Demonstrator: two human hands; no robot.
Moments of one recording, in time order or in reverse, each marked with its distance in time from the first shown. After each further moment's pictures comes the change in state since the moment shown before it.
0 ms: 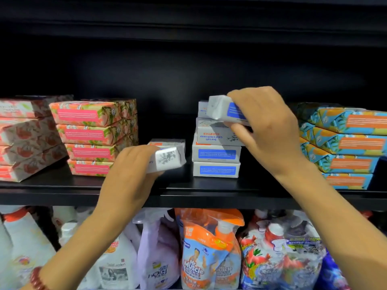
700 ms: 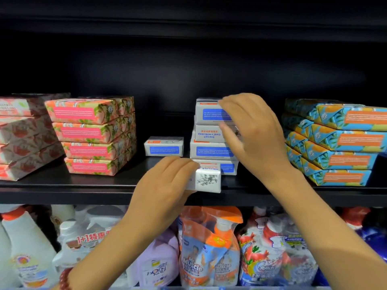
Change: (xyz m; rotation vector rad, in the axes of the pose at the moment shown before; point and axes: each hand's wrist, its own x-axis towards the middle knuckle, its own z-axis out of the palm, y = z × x) left_hand -0.008 0.042 0.022 0.049 0.043 0.361; right_hand -0.012 -0.006 0.016 0.112 -0.062 0.076
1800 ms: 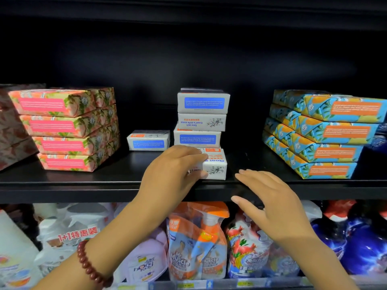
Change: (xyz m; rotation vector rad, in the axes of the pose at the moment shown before) left_hand 0.035 0.024 0.024 -0.252 -0.122 -0.254; right_hand -0.126 0.018 -0.019 0.118 -0.475 0.378
